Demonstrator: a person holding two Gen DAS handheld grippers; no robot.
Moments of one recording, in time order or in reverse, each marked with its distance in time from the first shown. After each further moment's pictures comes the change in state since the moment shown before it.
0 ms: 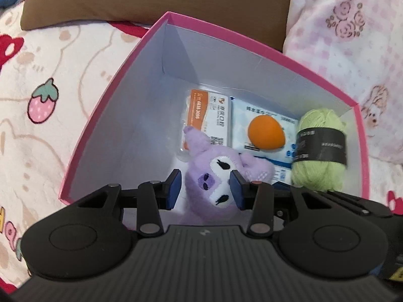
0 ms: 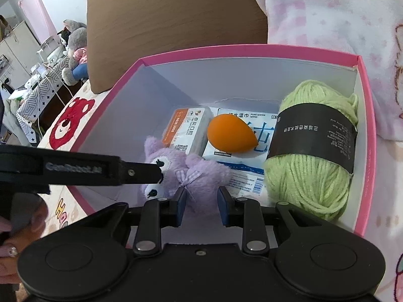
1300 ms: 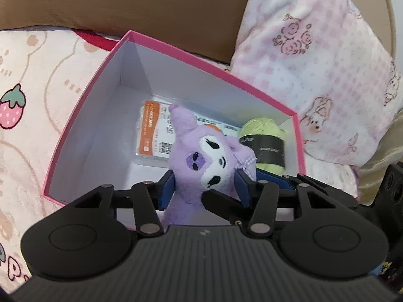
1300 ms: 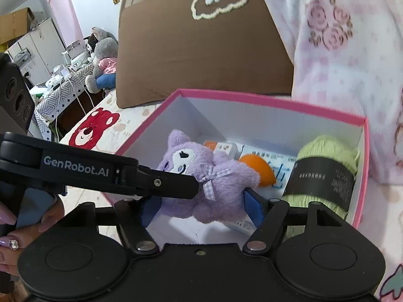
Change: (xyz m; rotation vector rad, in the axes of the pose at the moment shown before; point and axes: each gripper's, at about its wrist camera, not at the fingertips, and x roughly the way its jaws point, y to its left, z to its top) left arm -0.035 0.000 0.000 -0.018 -0.020 -0.253; right arm -0.035 0.026 0.011 -0.108 -0.107 0.040
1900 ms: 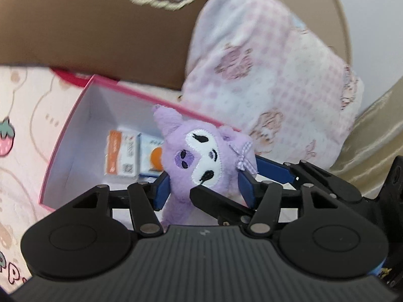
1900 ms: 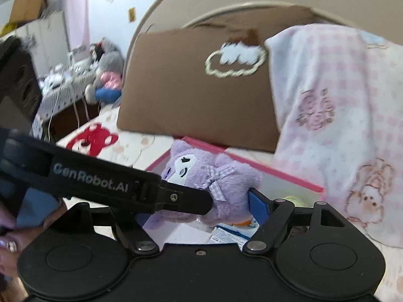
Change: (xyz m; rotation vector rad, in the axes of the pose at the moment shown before) left arm -0.058 -0.036 0.005 0.070 -0.086 -0.118; right arm -0.066 0.052 0.026 -0.184 -0.124 -0.130
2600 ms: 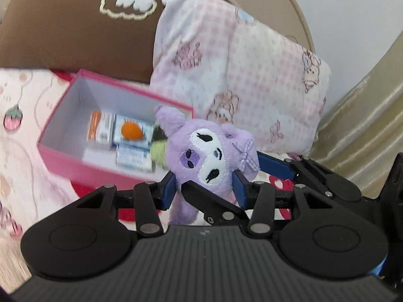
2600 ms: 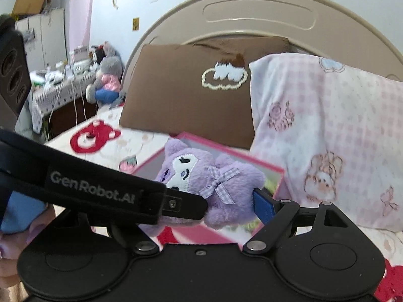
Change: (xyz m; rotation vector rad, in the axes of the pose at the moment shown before) left arm -0.086 -0.100 -0.063 0.070 -0.056 -0.002; right arm -0.128 0.030 -0.031 -0.030 -0.058 -0.099
